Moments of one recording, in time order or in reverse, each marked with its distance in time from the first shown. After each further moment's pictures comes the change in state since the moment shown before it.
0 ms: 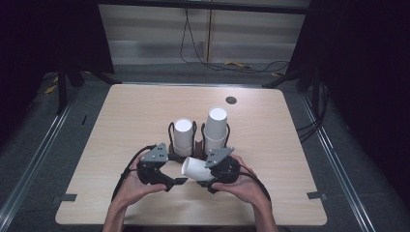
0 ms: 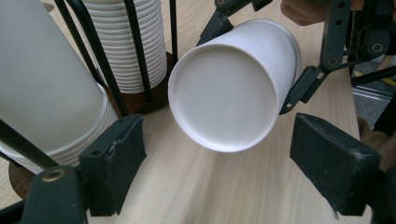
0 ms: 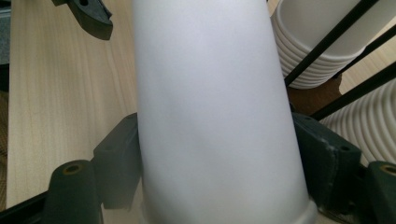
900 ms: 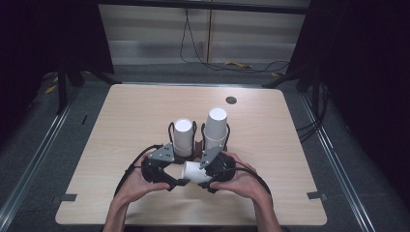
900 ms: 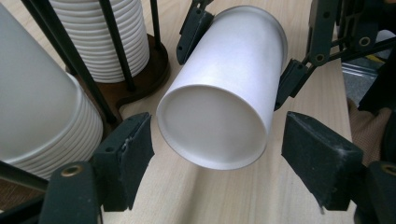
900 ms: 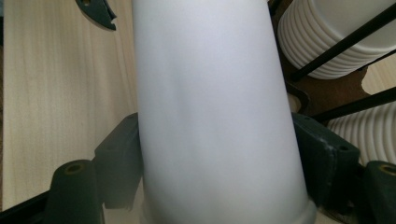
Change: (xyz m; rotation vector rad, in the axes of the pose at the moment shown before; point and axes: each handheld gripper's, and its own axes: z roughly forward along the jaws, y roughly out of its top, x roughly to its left) left arm 0.003 0.007 0.010 0.100 -0.061 0.016; right arm -0.004 0.011 0.009 0.145 0.053 -0.091
